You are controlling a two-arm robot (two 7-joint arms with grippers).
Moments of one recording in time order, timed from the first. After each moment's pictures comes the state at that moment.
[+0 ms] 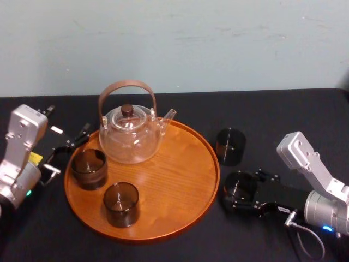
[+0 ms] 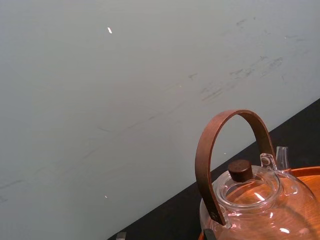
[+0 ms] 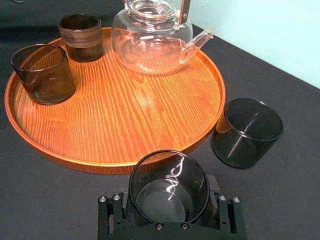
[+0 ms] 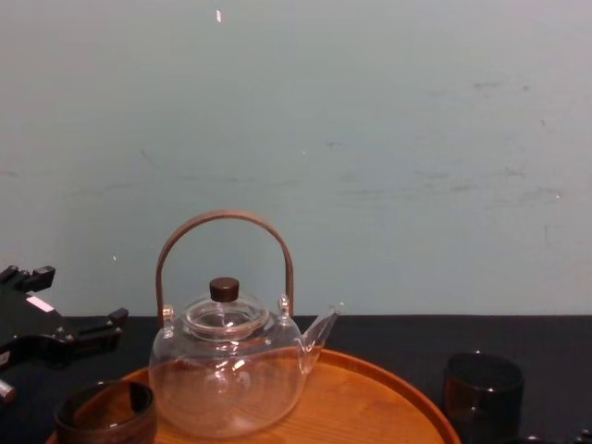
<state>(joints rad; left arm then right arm) -0.20 0.60 0.45 -1.41 -0.25 -0.12 0.03 0.07 0.65 -0.40 -1.62 0.31 0.24 0.51</state>
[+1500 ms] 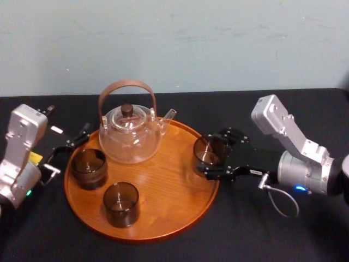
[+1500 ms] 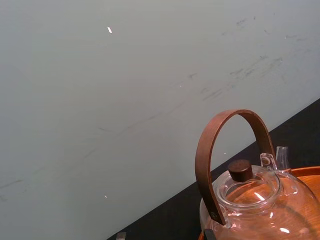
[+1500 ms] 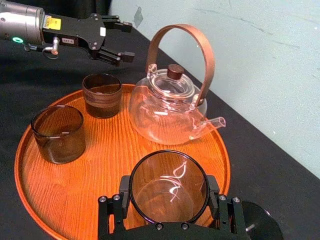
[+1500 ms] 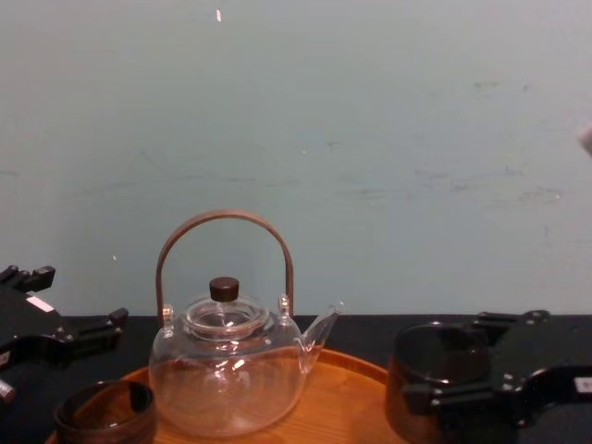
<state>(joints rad) -0.20 0.60 0.45 -1.41 -0.25 -0.12 0.03 0.30 0.59 -0.50 -1.55 0.28 0.17 0.59</state>
